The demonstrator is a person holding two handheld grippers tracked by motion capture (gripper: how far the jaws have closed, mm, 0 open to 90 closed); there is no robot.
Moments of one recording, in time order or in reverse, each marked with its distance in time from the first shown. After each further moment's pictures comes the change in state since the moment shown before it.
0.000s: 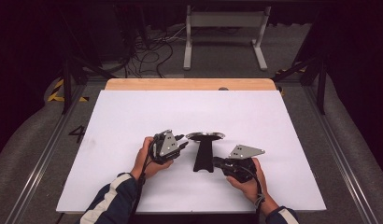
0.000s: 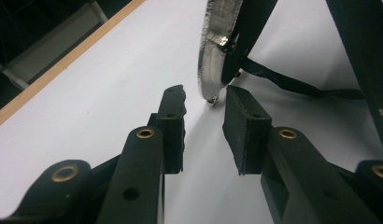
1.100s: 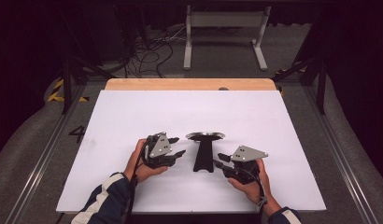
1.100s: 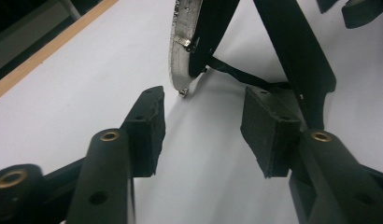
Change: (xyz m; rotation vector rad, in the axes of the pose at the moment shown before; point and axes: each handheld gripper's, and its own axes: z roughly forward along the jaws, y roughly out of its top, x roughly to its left) left arm 0.000 0.003 -0.028 0.006 -0.115 -0.024; right arm 0.006 0.005 -0.013 -0.020 -0.079 -0.058
